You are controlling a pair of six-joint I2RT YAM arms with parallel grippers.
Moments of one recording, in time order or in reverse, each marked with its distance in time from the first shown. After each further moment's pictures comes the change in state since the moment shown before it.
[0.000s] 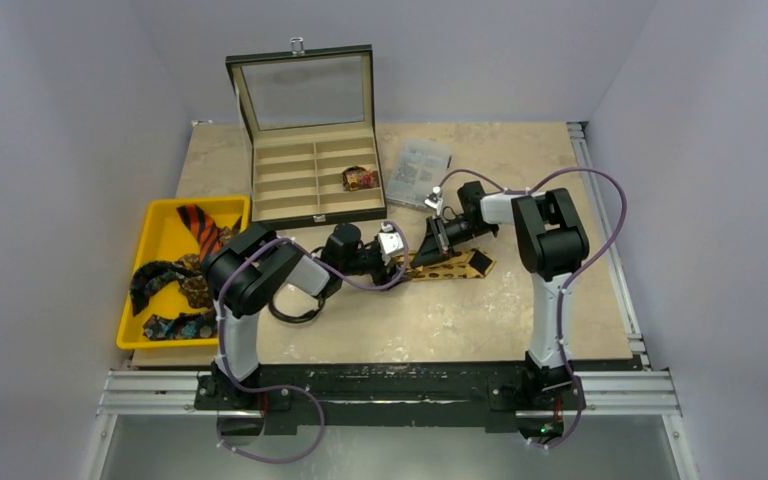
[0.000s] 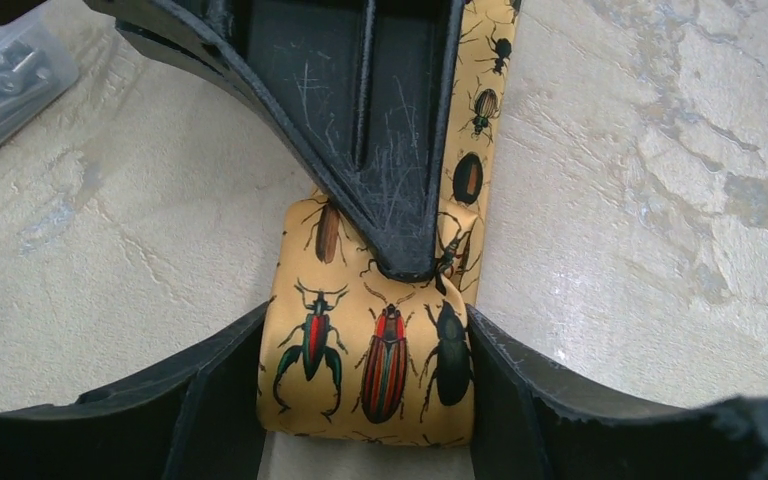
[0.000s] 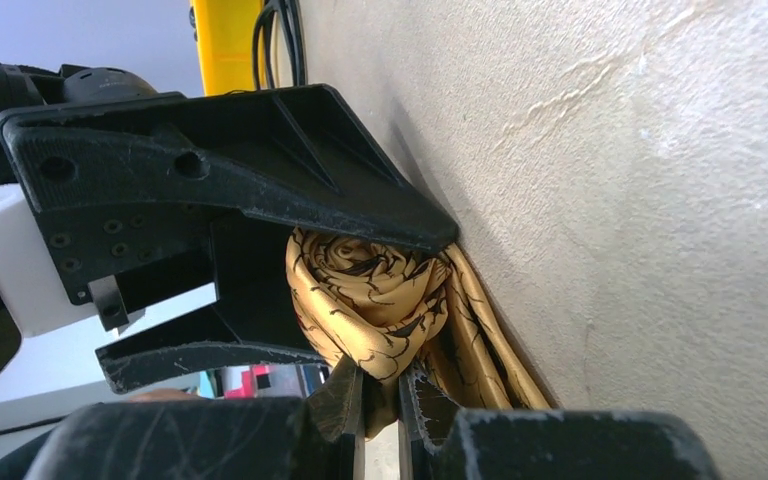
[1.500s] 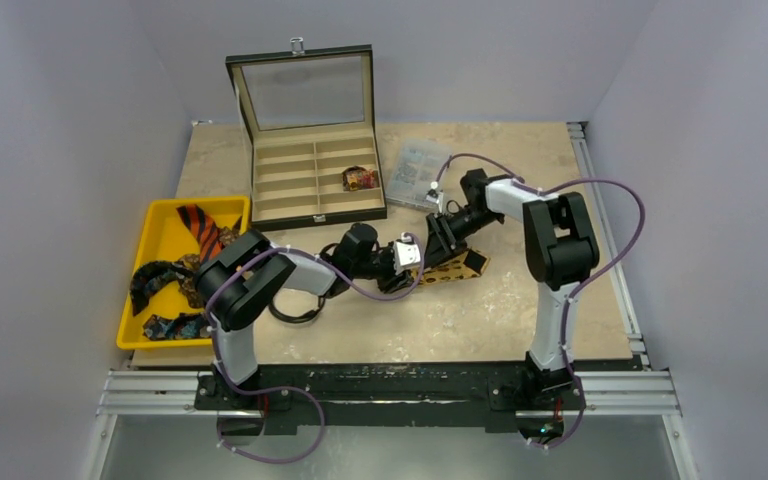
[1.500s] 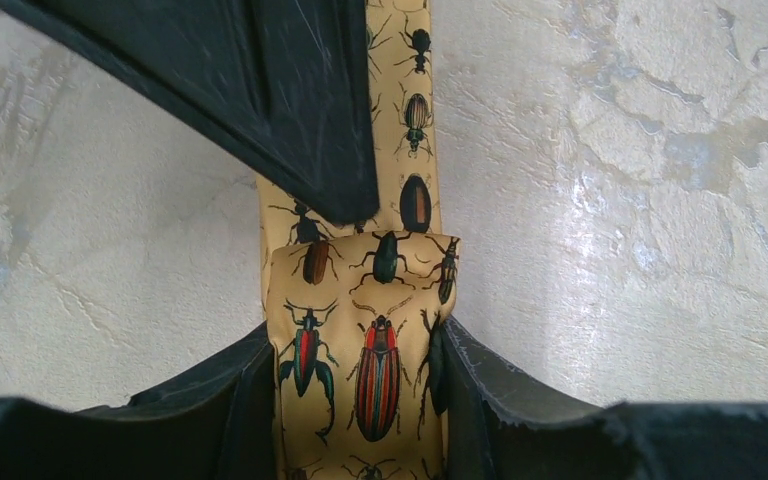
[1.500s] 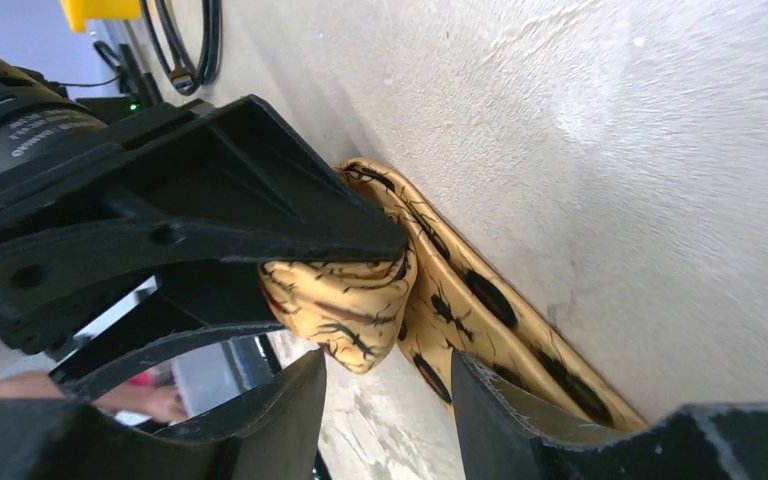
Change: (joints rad) left arm -0.082 -0.089 0.055 -0.287 -0.045 0.183; right arm 0.004 -0.064 0.104 -0.328 0.208 -0.238
